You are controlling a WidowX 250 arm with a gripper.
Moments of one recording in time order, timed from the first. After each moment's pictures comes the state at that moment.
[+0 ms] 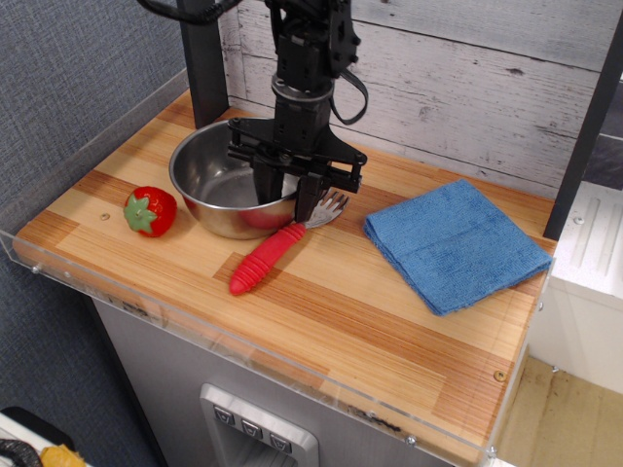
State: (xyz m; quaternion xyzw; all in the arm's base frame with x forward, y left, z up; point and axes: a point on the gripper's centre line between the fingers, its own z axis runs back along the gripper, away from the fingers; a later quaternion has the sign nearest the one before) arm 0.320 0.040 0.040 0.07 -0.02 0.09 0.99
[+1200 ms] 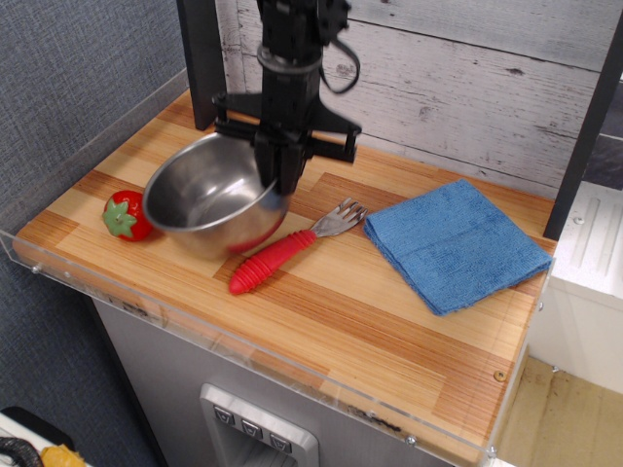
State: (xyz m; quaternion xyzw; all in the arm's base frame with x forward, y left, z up) arm 0.317 0.045 0.073 0.07 -0.06 0.13 0.99
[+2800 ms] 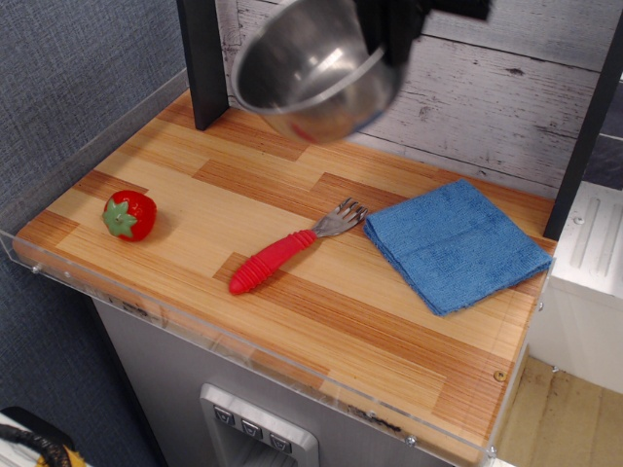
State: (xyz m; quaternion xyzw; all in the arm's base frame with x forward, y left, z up) arm 0.327 -0.041 0.181 0.03 -0.19 0.01 0.98
